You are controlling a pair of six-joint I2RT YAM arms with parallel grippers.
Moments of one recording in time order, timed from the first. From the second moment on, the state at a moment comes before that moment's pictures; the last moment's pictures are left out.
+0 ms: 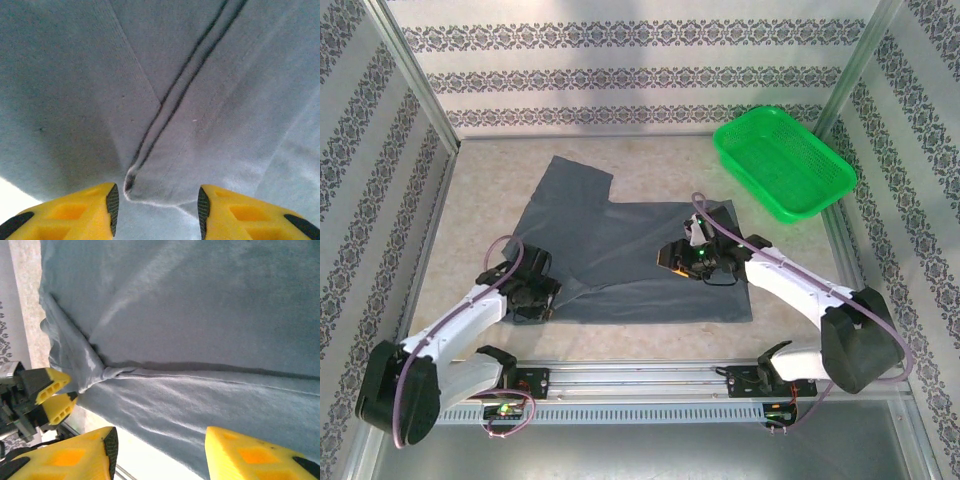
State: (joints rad) left arm -0.33 1.10 0.53 -0.67 0.11 -1.60; right arm 0.50 1.34 0.80 -0.39 -0.51 0.79
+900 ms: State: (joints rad) left arm -0.37 1.45 0.88 -0.66 0.06 -1.40; right arm 0.45 1.37 0.83 -0.37 -0.51 0.79
